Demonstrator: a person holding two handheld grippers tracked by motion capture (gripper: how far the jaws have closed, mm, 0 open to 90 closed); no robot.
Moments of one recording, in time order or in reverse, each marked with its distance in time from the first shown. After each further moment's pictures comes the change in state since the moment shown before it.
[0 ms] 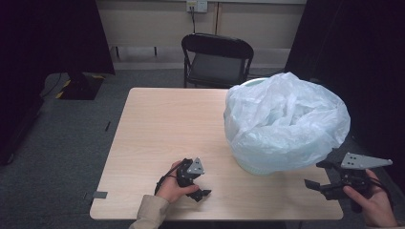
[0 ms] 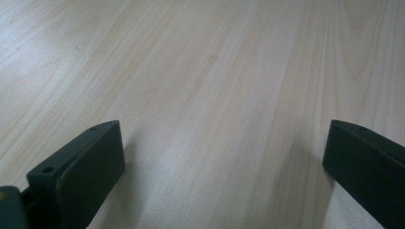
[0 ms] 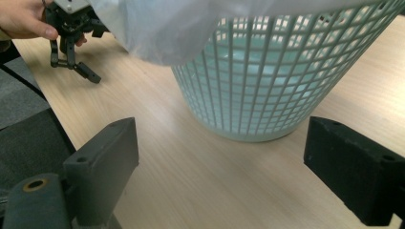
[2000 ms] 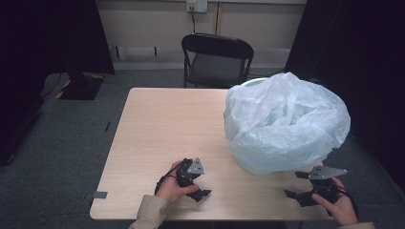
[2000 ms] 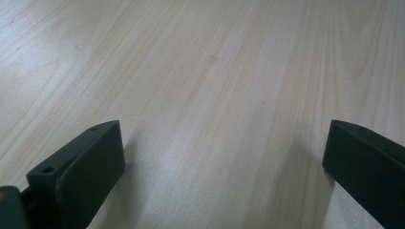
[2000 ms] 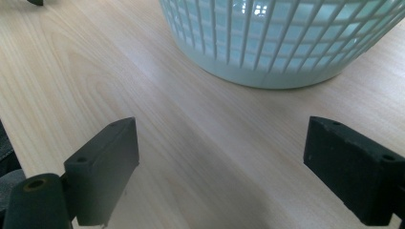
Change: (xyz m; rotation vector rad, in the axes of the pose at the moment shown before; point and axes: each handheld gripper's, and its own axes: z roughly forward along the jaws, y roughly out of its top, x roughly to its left) left arm 0.000 0.000 0.000 0.000 0.000 0.000; right arm -0.006 -0.060 0.077 0.125 -0.021 -0.044
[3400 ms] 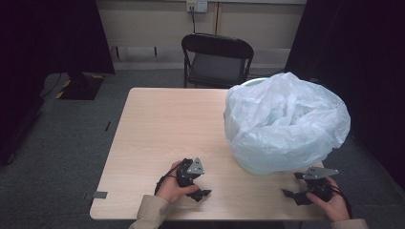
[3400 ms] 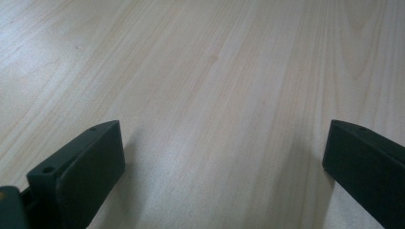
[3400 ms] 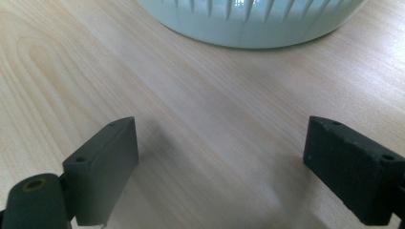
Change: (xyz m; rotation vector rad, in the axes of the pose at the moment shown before) left arm 0.000 0.000 0.000 0.000 -0.001 0.000; right arm -0.014 -0.019 0.024 0.056 -0.048 0.008
